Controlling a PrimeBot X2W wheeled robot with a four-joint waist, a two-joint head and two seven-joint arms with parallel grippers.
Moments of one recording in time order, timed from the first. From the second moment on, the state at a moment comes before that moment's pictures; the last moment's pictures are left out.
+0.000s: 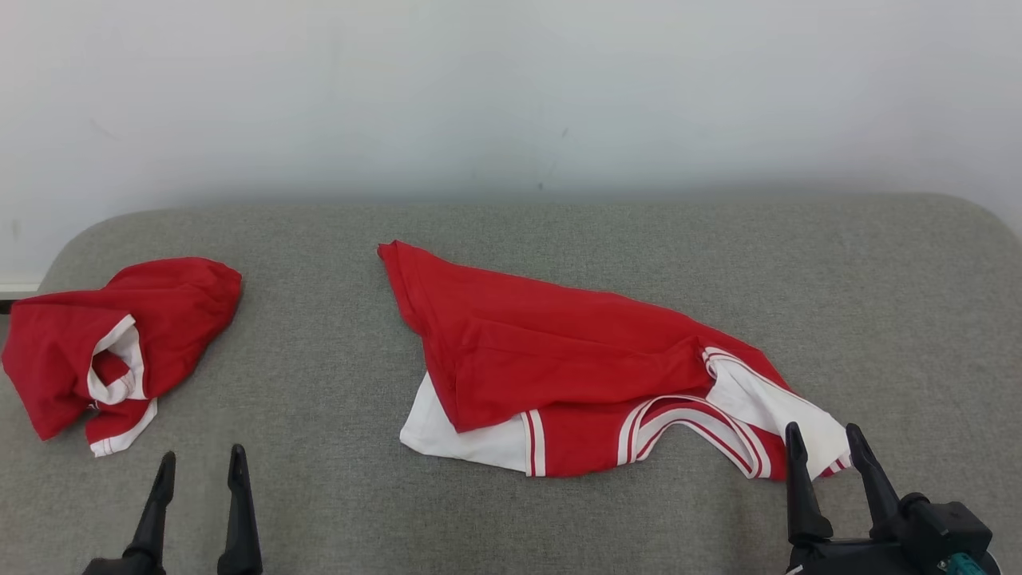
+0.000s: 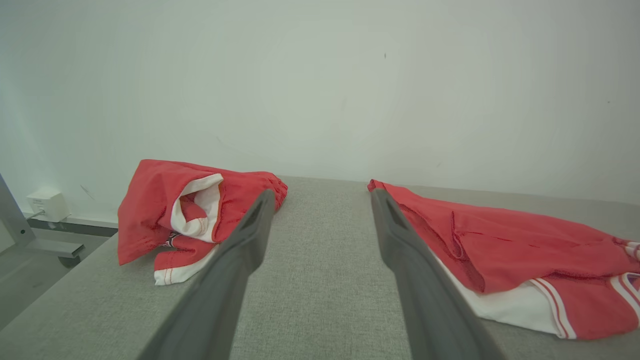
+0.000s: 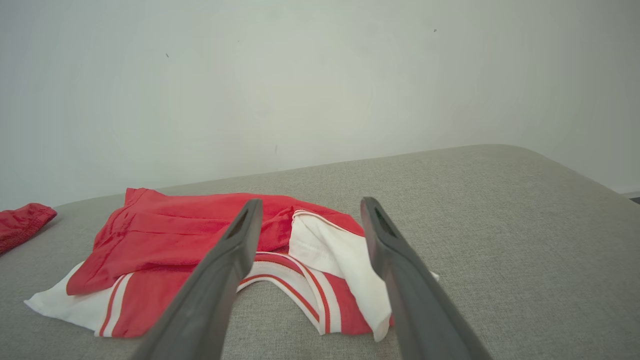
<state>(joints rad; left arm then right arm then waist) 0.03 0.18 -0.02 0.08 -0.28 -0.01 -0.26 -0.01 -0.05 -0.04 0.24 0.19 0.13 -0.26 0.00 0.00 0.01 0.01</state>
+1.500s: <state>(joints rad) -0.52 0.19 -0.22 0.57 -0.25 -0.13 -0.25 -0.10 -0.05 -0.01 0.24 0.23 0.13 -0.26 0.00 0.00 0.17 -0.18</state>
